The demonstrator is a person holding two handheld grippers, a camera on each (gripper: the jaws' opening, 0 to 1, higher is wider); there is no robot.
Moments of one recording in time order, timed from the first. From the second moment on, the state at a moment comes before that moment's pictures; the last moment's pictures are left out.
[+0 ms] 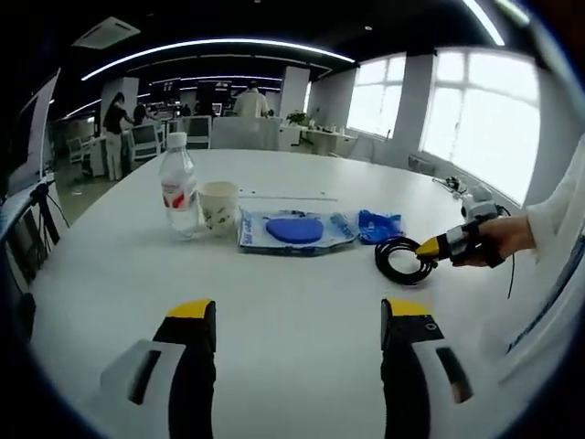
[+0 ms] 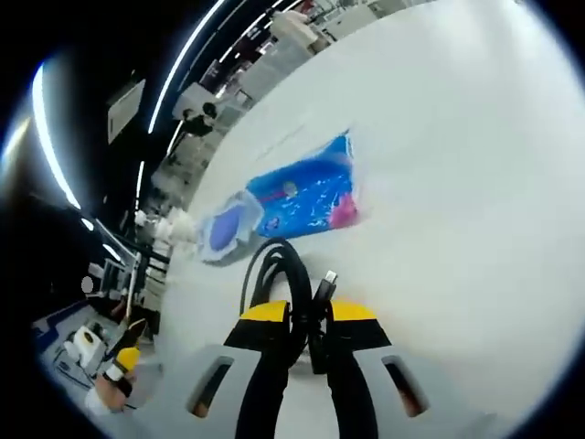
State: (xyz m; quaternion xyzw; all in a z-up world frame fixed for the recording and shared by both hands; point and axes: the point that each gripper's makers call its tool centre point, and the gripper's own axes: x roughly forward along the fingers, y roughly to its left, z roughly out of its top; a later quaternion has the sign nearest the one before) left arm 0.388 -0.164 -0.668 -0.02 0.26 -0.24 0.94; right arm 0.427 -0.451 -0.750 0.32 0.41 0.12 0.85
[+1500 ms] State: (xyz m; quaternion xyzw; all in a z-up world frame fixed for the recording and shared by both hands) left arm 0.434 -0.105 -0.661 0.02 0.29 -0.24 0.93; right arm 0.388 -0.467 -0.698 0.18 0.37 0.12 0.90
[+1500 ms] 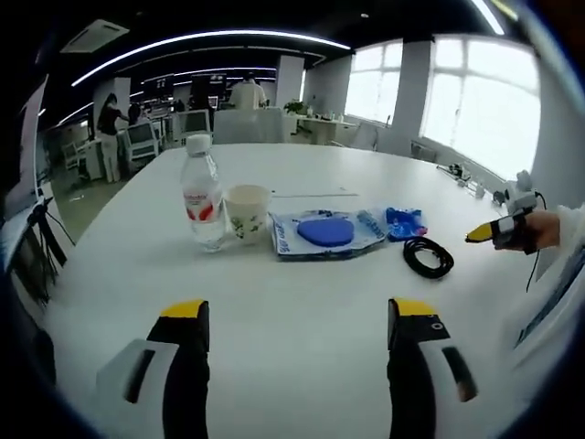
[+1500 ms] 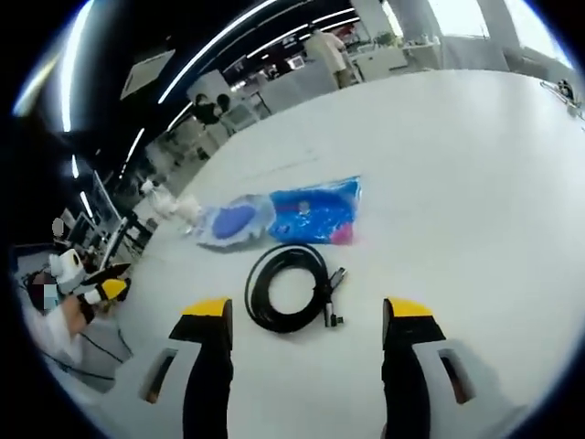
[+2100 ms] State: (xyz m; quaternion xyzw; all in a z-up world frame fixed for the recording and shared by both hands) left arm 0.447 -0.075 -0.650 0.05 0.31 -0.27 0.91; right arm 0.353 -0.443 -0.661 0.12 0.38 0.16 0.90
